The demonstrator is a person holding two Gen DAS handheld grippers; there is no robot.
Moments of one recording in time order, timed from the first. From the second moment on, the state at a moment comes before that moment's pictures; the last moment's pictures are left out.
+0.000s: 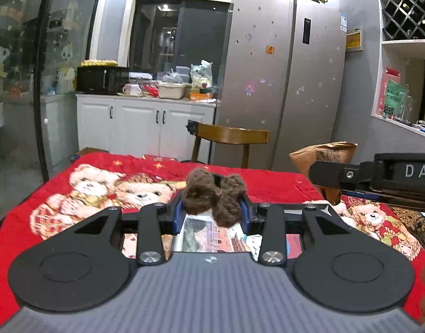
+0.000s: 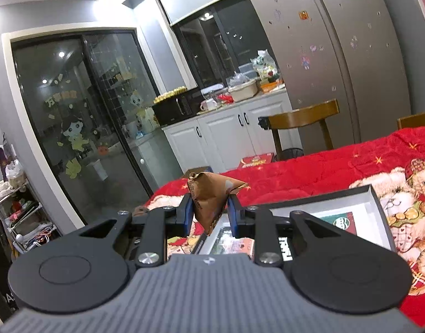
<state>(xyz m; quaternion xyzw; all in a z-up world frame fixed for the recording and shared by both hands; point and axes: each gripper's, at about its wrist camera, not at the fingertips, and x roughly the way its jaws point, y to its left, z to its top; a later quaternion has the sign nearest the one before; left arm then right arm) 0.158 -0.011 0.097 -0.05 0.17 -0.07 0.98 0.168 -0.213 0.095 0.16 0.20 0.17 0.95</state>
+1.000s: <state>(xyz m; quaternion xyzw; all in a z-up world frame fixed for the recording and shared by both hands) 0.195 0.000 0.013 -0.06 0.21 -0.11 0.97 0.208 -0.214 0.023 0.19 0.33 0.16 0.91</state>
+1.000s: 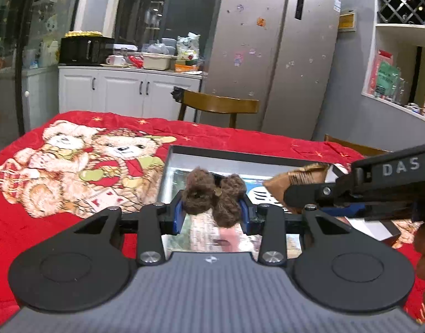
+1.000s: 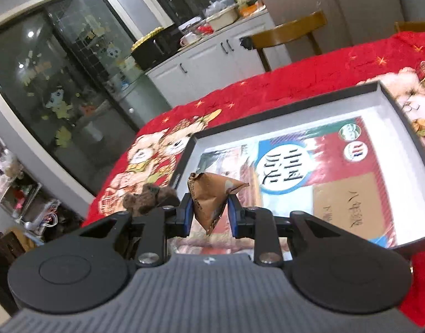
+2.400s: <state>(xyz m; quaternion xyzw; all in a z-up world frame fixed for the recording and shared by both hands) 0.206 -0.016 -0.009 -0.01 0.25 -0.08 0.97 0.221 -0.204 -0.010 0.16 0.38 0.15 0.90</state>
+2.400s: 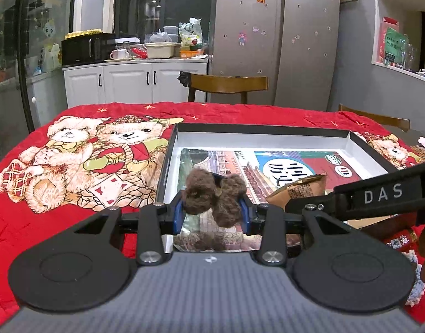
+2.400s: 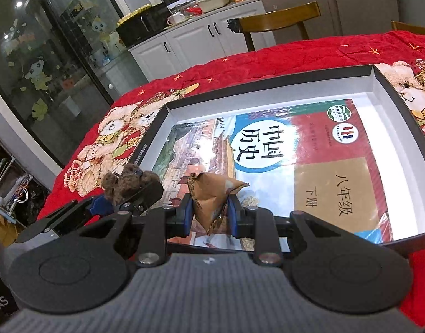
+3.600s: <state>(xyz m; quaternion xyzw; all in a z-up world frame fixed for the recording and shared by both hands) 0.221 -0.018 -0.009 -0.01 0.30 -0.10 0.95 0.224 -0.205 -0.014 0.15 0.39 0.15 0.89</state>
